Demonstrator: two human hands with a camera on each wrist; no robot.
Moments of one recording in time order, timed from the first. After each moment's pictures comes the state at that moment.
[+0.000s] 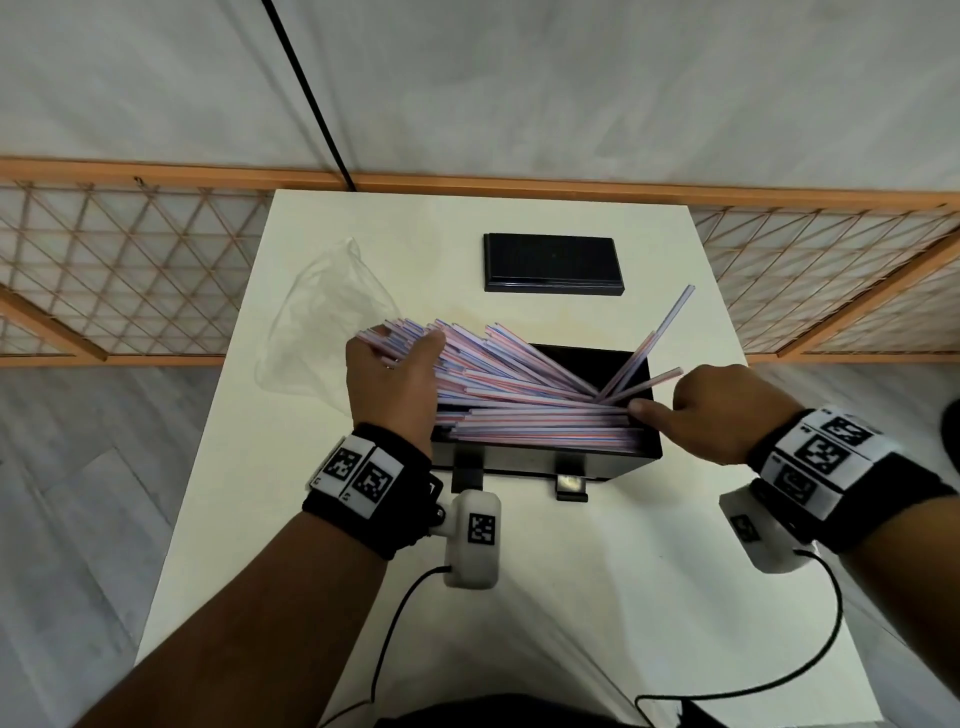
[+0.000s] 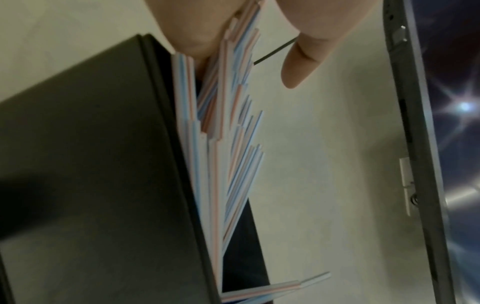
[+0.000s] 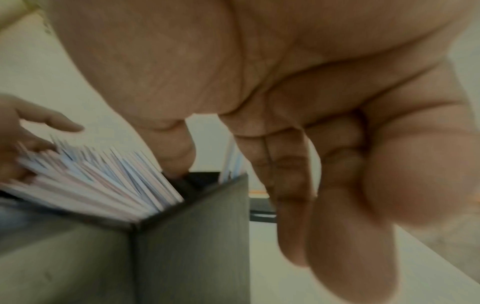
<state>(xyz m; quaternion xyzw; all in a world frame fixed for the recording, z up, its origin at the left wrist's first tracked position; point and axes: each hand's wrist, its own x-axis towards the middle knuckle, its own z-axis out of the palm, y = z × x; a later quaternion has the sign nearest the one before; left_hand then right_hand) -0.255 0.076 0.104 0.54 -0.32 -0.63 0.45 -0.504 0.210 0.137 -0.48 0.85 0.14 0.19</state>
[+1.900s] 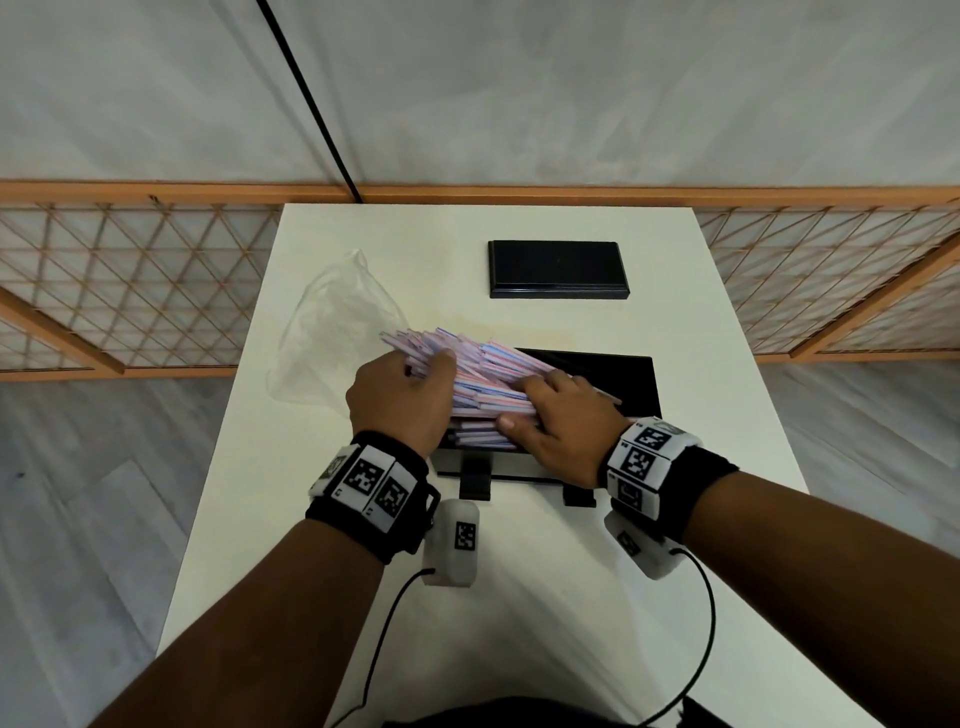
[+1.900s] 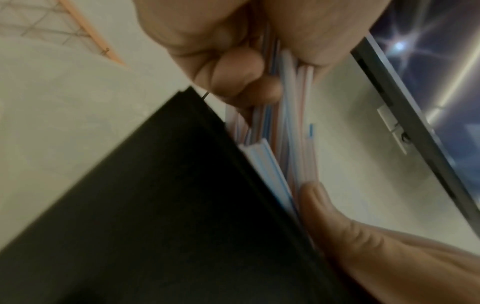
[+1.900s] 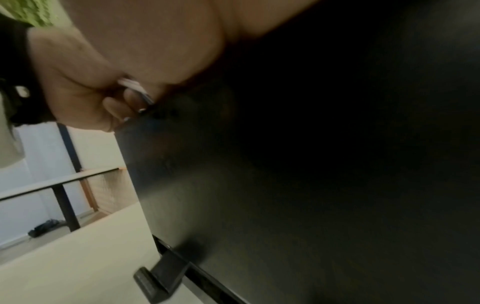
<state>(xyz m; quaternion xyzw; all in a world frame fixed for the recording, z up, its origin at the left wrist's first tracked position) -0.243 0.075 0.111 0.63 -0.60 -0.41 0.28 -0.410 0.163 0.091 -0.60 0.76 -0.01 0.25</state>
